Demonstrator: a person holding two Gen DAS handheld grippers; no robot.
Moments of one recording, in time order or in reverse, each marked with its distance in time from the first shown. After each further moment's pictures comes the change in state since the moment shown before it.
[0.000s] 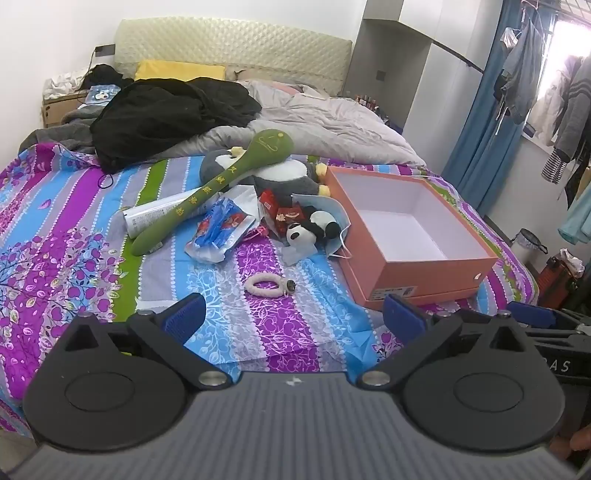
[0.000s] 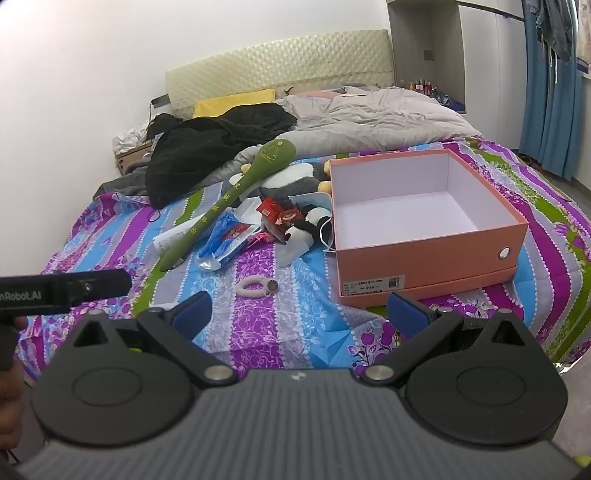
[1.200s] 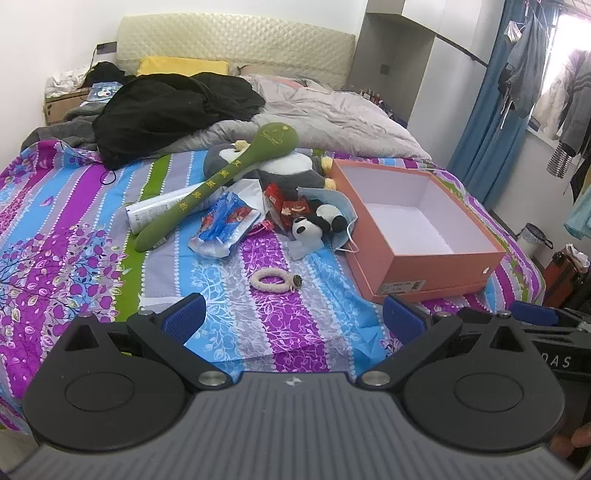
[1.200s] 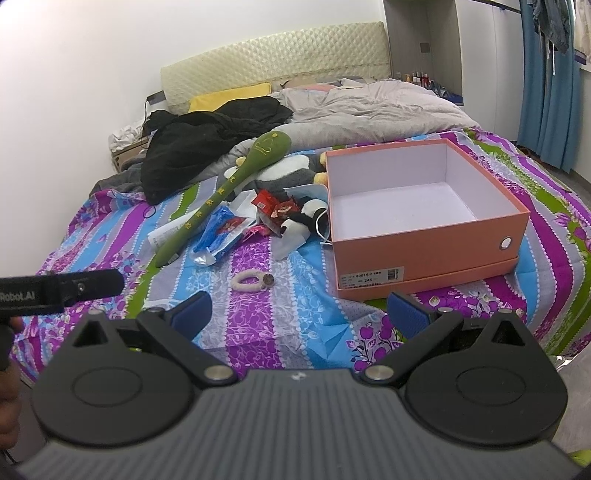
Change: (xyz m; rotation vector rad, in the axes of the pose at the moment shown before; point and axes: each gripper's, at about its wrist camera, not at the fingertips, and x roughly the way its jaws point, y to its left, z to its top) left arm 0.011 0.003 -0.003 0.011 0.022 0.020; right arm 0.007 -0.002 -0.004 0.009 0.030 -0.003
